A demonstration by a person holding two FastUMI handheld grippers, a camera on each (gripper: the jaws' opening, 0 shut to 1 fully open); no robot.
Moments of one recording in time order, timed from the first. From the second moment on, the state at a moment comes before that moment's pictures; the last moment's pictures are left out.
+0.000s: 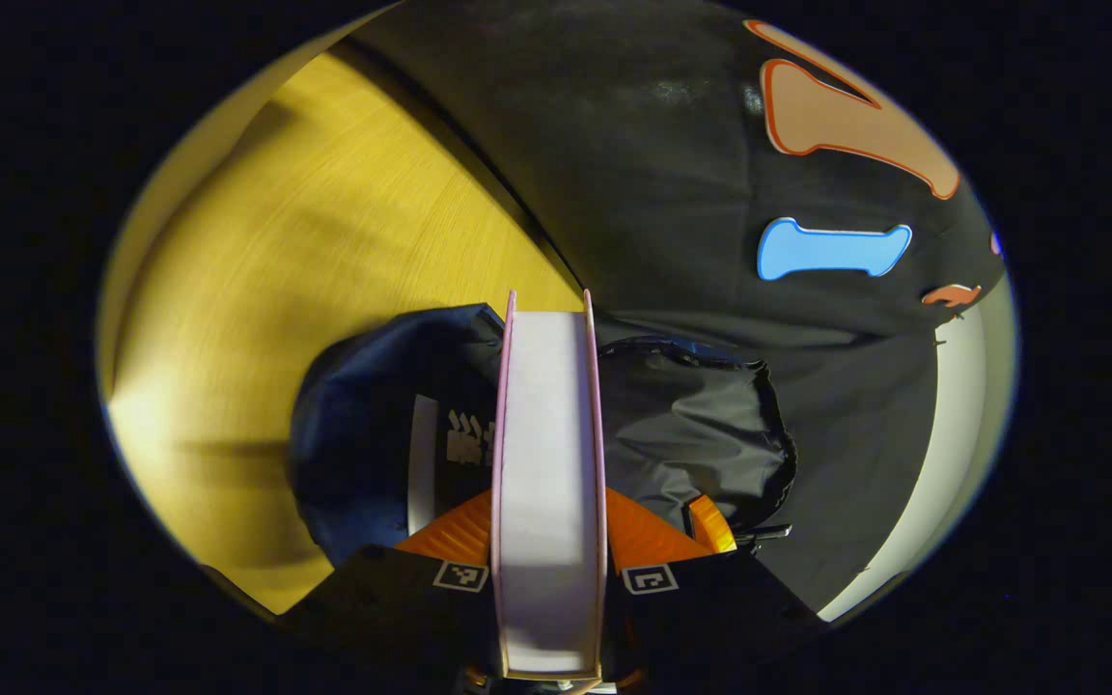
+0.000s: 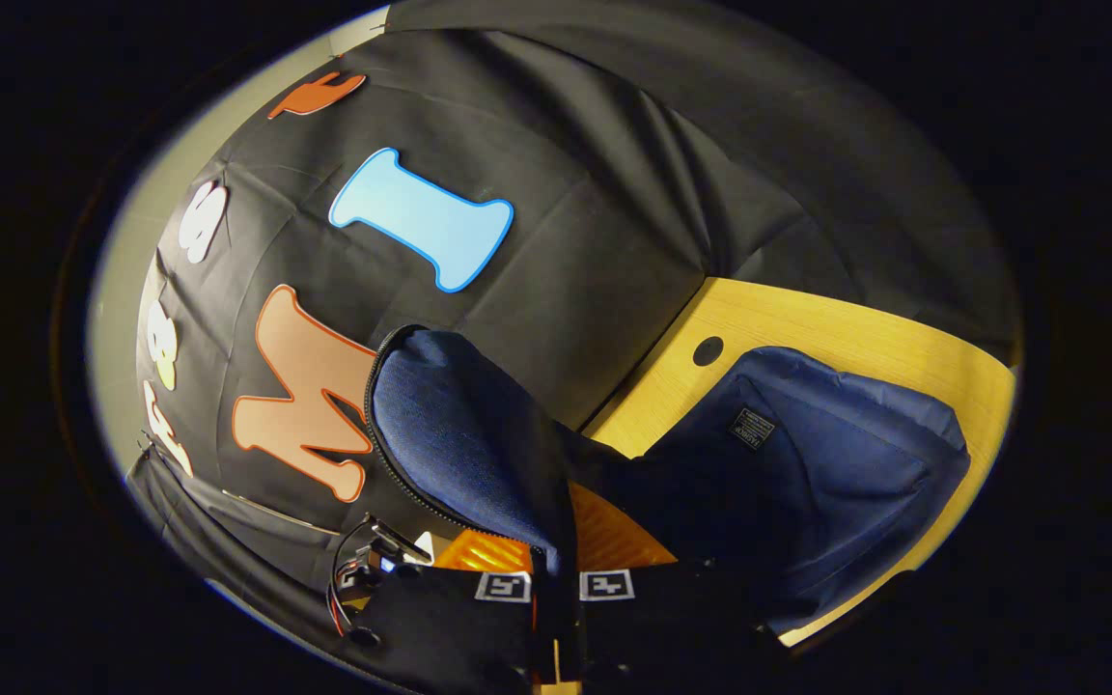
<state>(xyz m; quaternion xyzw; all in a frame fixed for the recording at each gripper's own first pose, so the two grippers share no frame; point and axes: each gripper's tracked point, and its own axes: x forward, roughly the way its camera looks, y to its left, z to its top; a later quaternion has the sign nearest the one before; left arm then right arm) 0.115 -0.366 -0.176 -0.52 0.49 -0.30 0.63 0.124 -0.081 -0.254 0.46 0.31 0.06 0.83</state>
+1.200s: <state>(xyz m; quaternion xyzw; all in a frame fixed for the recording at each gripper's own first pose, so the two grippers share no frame) 0.100 -0.496 -0.209 -0.59 0.51 -0.26 0.57 0.128 -0.064 -0.250 0.45 0.32 0.10 0.83</state>
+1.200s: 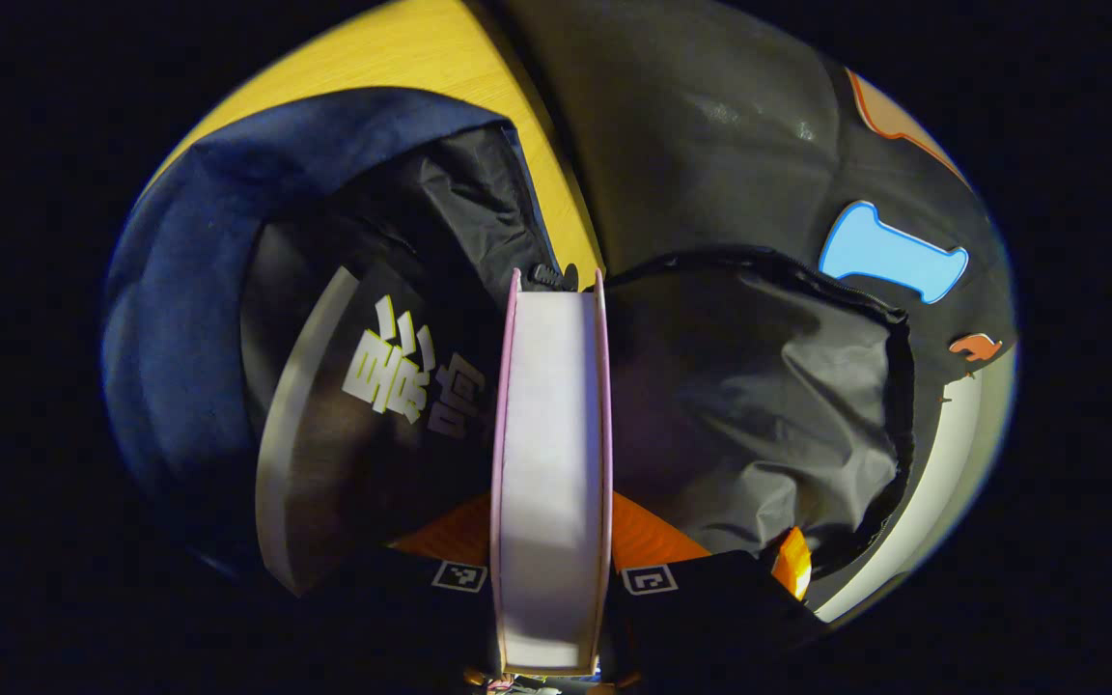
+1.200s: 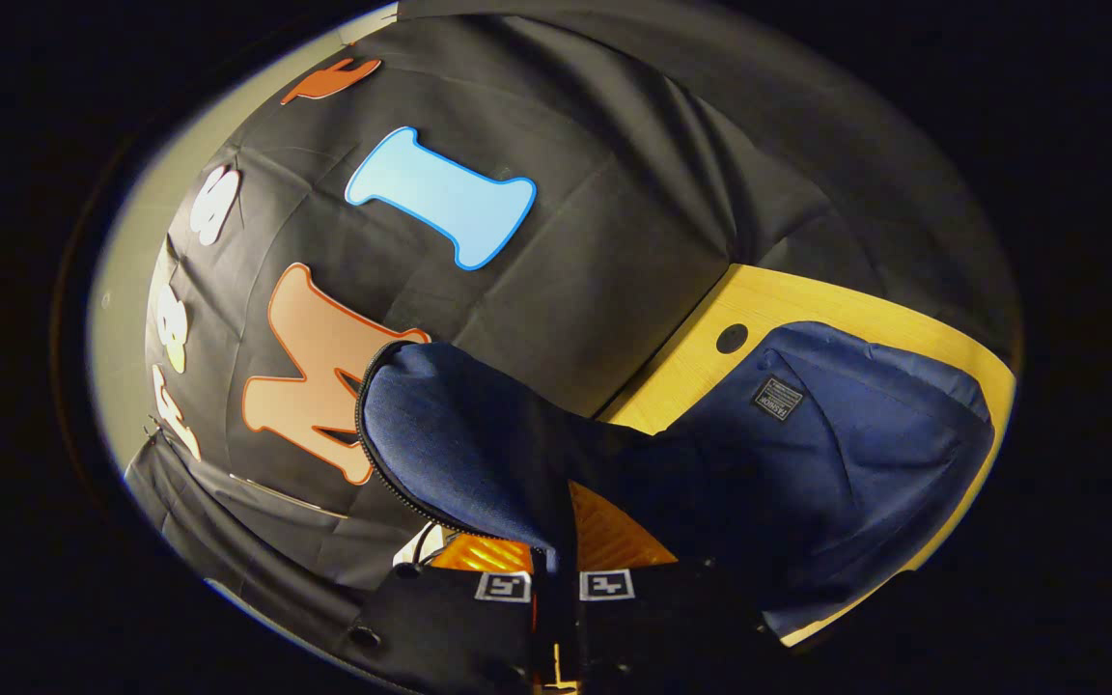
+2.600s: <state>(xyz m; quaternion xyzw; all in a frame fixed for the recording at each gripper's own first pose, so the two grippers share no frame) 0.146 -0.233 -0.065 -0.12 0.26 -0.19 0.94 0.114 -0.057 -0.266 0.42 0.33 0.08 0.84</state>
